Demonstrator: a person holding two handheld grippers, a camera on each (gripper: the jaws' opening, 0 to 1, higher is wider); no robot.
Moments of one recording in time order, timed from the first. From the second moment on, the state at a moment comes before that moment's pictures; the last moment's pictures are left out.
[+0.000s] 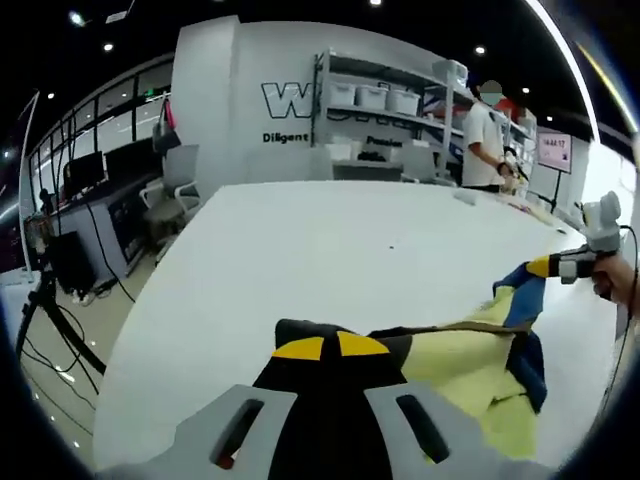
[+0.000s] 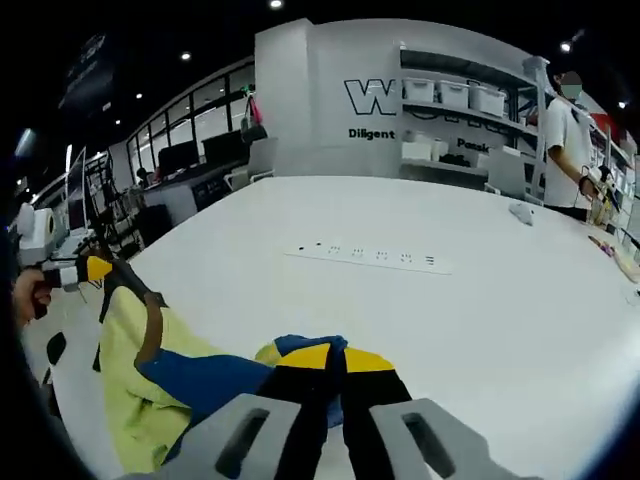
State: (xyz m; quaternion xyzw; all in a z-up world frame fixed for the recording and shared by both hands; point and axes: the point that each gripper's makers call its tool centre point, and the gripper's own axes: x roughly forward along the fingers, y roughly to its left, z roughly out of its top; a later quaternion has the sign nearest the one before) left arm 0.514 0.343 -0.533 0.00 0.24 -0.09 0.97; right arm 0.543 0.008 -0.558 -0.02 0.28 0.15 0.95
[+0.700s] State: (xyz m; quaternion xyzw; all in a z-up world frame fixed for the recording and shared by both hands) left arm 0.485 0.333 -0.546 -0.03 0.25 -0.08 0.96; right arm 0.500 0.036 -0.555 0.01 0.28 0.17 0.94
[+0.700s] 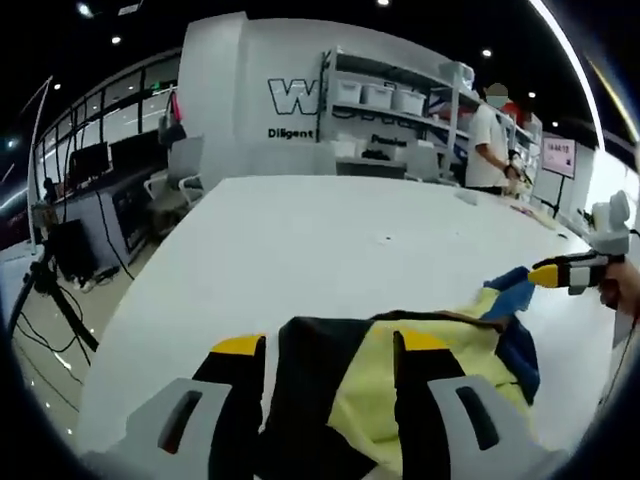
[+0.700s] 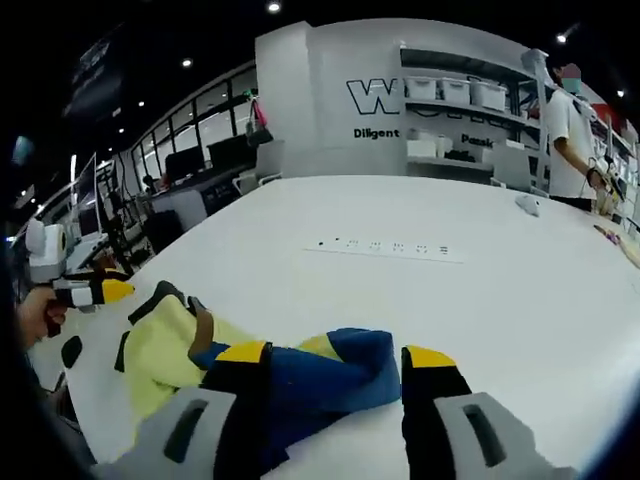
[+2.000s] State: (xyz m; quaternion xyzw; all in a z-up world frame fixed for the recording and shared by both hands) left arm 0.386 0.267 -0.611 -0.08 0.36 -0.11 0.92; right arm 0.407 0.101 -0.629 0.00 0.34 0.24 0.91
